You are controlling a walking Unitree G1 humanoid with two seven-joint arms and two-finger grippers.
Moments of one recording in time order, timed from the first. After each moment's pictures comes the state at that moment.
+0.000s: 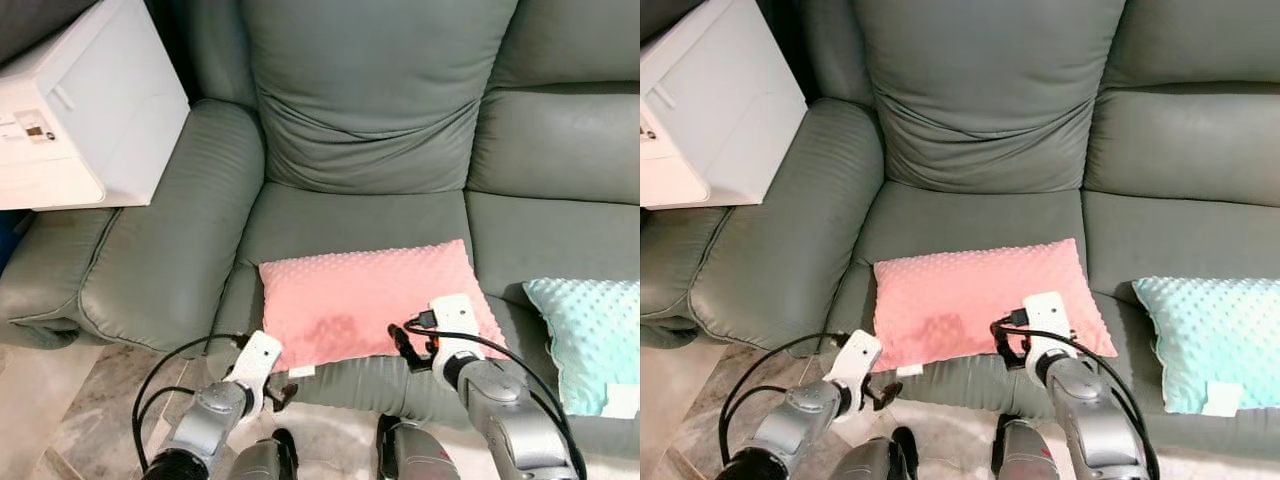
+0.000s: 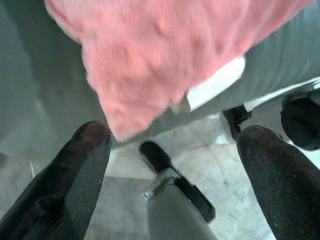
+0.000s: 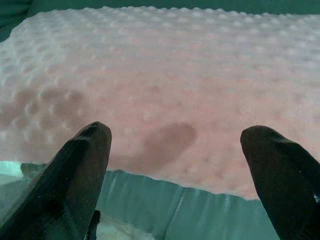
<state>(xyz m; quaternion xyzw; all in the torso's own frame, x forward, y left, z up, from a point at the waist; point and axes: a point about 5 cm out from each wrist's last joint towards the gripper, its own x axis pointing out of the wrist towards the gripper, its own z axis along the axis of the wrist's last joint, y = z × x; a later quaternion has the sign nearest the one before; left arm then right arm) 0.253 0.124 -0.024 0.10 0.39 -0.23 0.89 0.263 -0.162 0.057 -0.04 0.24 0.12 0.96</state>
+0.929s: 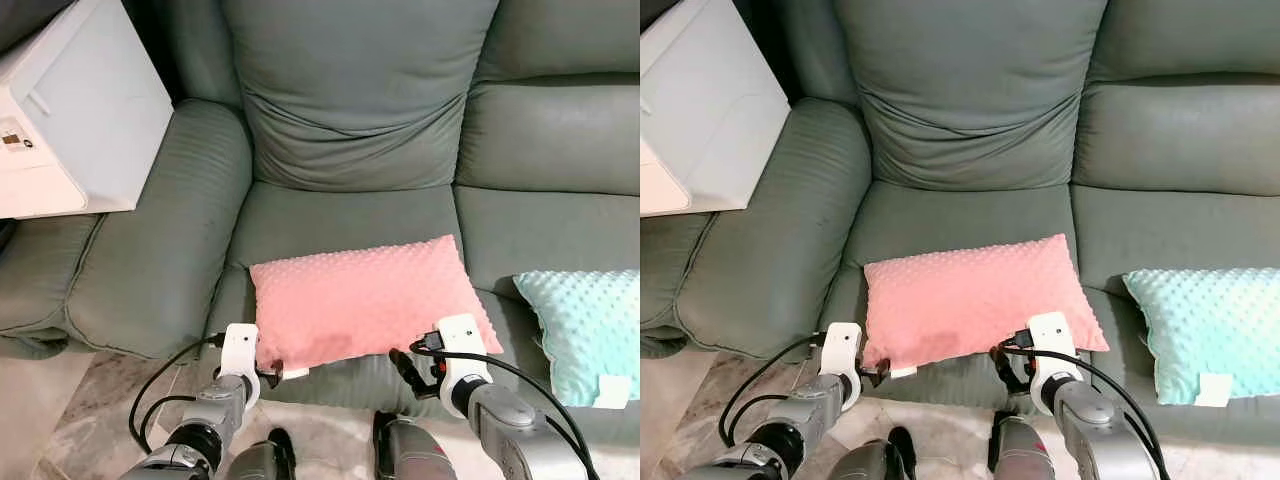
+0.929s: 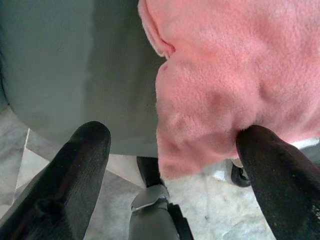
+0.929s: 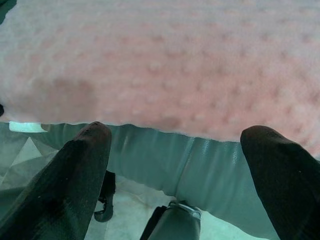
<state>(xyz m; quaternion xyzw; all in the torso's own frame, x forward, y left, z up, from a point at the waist) 0.274 0.132 -0.029 -0.02 0.38 -0.05 0.92 0.237 -0.163 0.056 -0.02 0.28 0.13 0.95</state>
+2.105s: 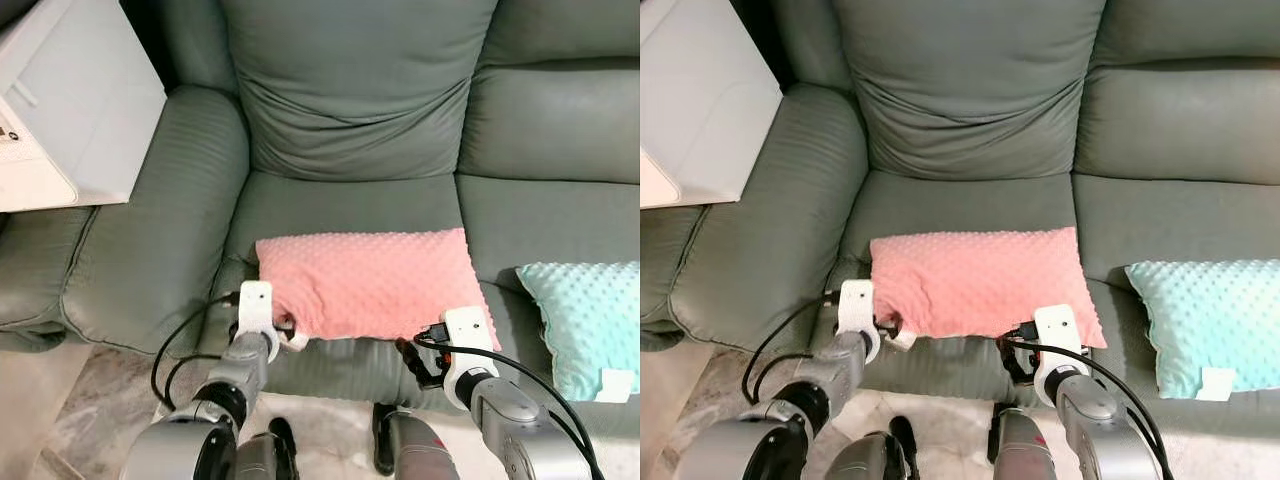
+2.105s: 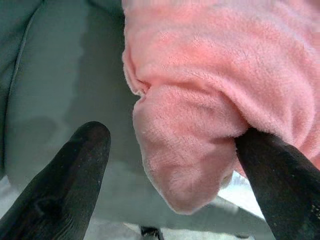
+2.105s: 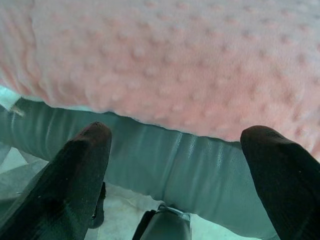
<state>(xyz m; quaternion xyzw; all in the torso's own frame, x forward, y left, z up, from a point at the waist) 0.320 0.104 0.015 -0.02 0.29 -0.03 0.95 0.240 -0.165 0.065 -0.03 0.26 0.10 0.96</state>
